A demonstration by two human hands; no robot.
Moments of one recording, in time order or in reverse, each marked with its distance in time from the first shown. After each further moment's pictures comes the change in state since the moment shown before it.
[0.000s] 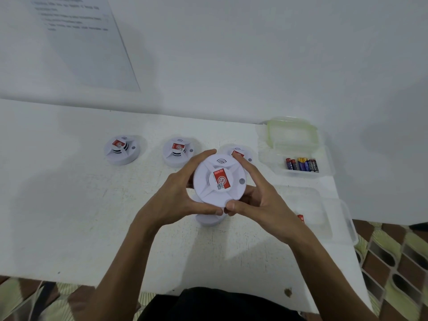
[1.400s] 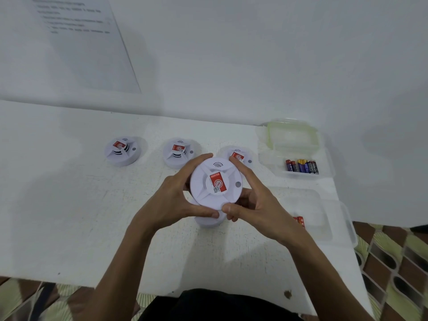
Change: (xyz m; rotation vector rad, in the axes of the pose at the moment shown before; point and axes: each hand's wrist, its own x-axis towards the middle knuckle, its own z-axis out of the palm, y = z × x) left_hand -0.003 -0.005 -0.003 0.042 0.010 0.008; right_hand 0.002 0.004 0.002 -0.074 -0.015 0.019
